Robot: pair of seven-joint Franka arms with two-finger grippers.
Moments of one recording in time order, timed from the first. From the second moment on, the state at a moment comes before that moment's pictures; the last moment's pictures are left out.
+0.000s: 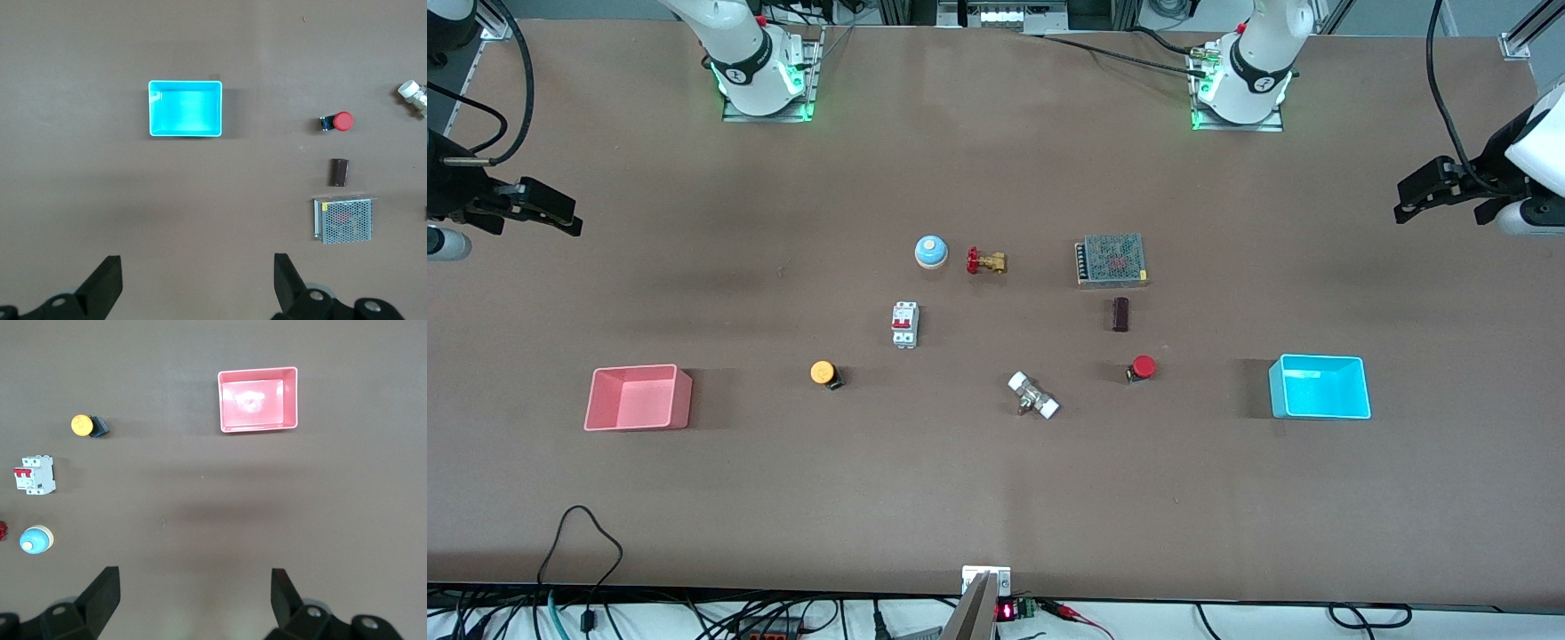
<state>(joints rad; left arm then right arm) 0.13 -0.03 -0.13 -1.62 0.00 1.57 0.01 0.16 0.08 -0.18 -1.52 0.00 1.53 -0.01</state>
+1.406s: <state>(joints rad) -0.08 0.37 -0.14 -1.62 -0.06 1.91 -0.48 0.42 0.52 -0.17 -1.53 0.12 2.02 -0.01</state>
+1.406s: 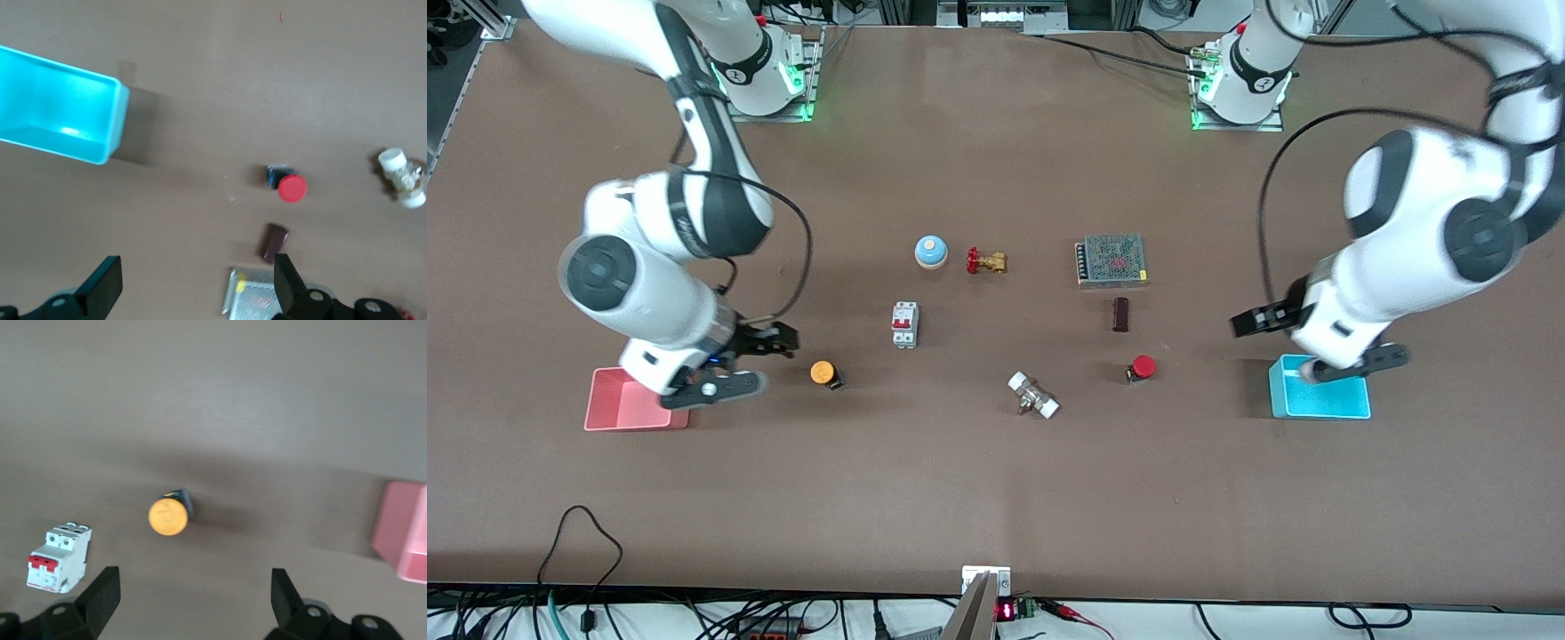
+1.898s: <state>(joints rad) -0.20 0.56 -0.14 -1.62 -0.03 2.15 -0.75 0.50 0.65 -0.17 -1.52 0.12 2.08 -0.01</state>
